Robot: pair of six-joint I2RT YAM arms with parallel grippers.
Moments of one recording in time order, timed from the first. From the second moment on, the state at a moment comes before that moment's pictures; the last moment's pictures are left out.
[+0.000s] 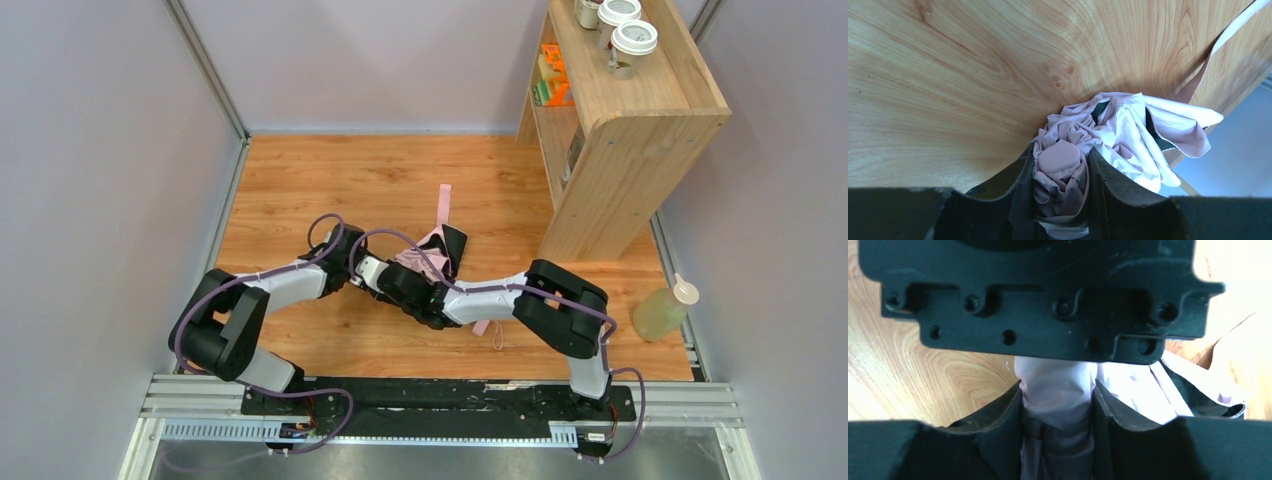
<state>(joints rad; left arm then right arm) -0.45 1.48 0.61 -0.08 0.06 -1.43 1.13 1.94 1.08 0.14 0.41 -0.28</state>
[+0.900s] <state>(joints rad) -0.23 1.29 0.47 0.05 0.17 -1.12 0.80 2.04 1.20 0.07 -0.54 0.08</state>
